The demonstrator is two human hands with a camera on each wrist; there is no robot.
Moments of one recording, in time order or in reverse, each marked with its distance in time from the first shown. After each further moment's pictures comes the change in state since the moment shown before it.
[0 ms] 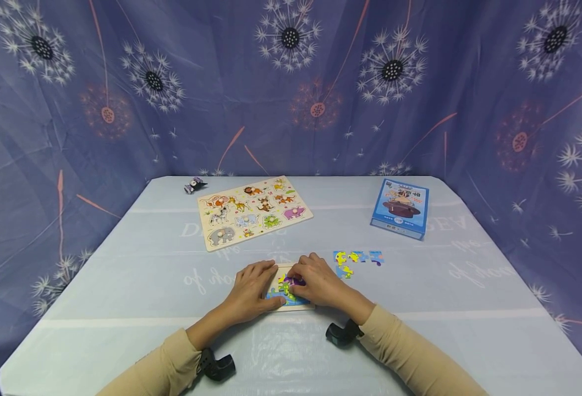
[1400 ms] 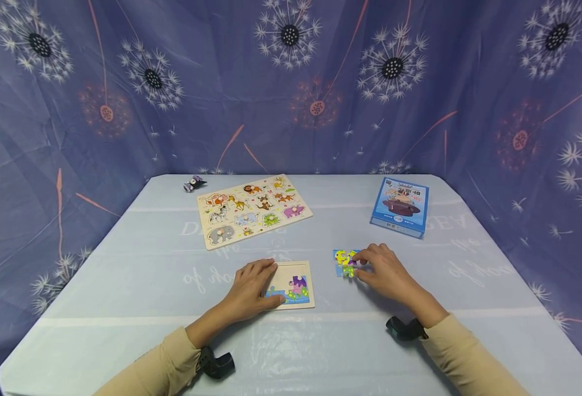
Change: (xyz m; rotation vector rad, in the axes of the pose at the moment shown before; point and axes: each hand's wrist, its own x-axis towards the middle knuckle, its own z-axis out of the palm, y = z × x) left_hand -0.001 0.000 -0.001 -0.048 0.001 -0.003; right_hand -0.072 0.086 -0.055 -0.054 0.169 0.195
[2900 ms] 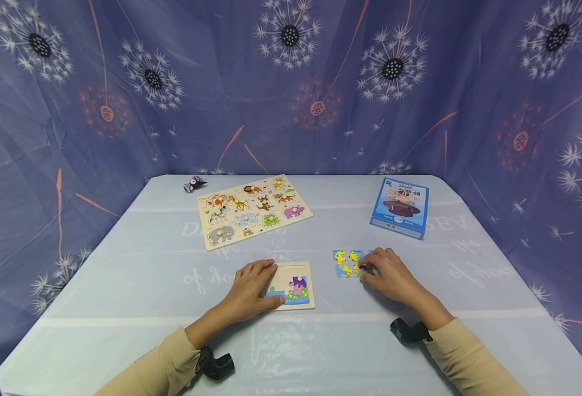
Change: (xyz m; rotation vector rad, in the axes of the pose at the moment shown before) left_hand 0.000 0.000 0.000 -0.012 0.012 0.008; right_hand -0.007 0.015 0.002 0.000 -0.011 -0.001
